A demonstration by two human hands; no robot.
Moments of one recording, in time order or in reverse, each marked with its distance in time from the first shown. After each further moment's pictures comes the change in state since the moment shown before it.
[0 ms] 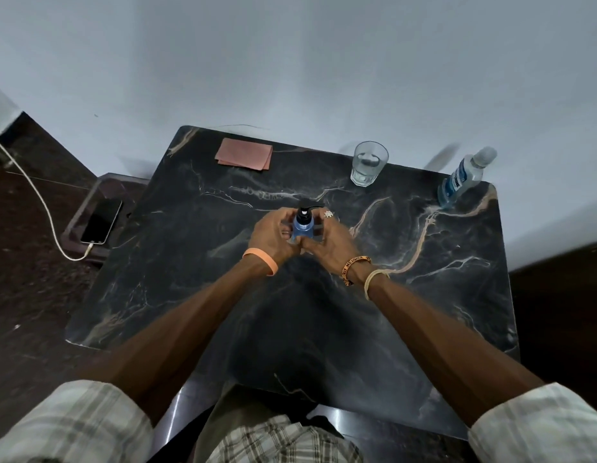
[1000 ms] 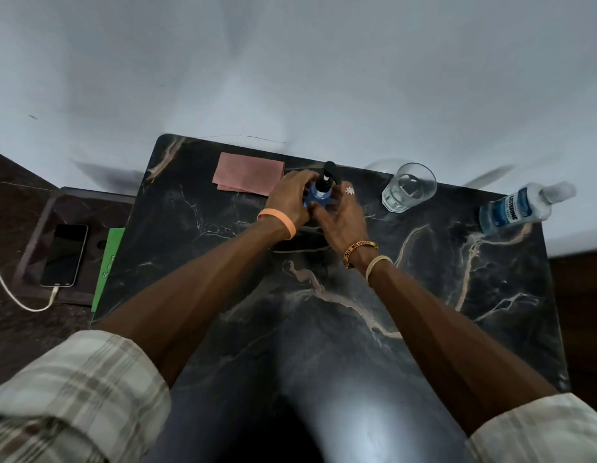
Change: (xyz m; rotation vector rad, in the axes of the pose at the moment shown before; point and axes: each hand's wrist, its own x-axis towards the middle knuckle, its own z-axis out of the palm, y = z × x) left_hand 0.213 -0.031 -0.041 0.316 -0.125 0.270; right_hand 0.179 0.001 0.041 0.065 0.264 0.230
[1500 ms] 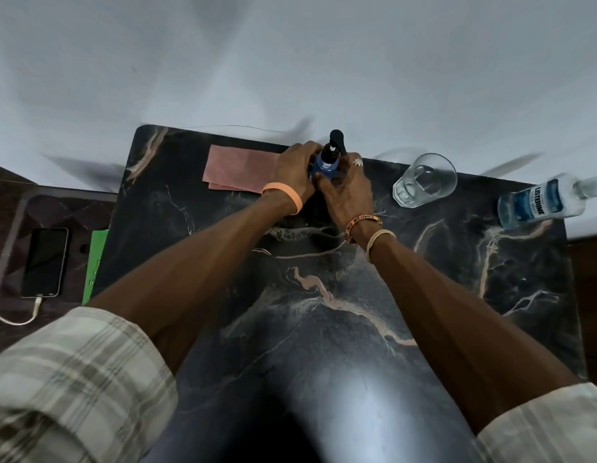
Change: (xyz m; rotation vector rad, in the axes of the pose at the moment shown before) left_hand 0.059 -0.022 0.011 -0.027 0.014 -0.019; right_hand 0.058 0.004 0.016 -0.088 0.141 0.036
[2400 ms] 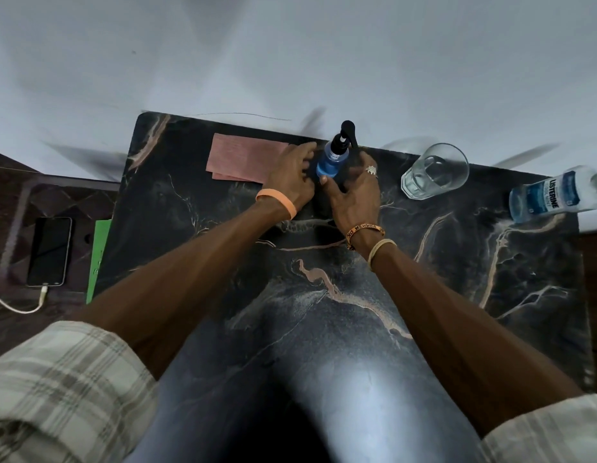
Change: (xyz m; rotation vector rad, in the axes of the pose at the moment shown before) left_hand -0.023 -0.020 0.000 -0.232 -0.063 -0.085; right_hand -0.017 0.010 0.008 0.003 0.051 0.142
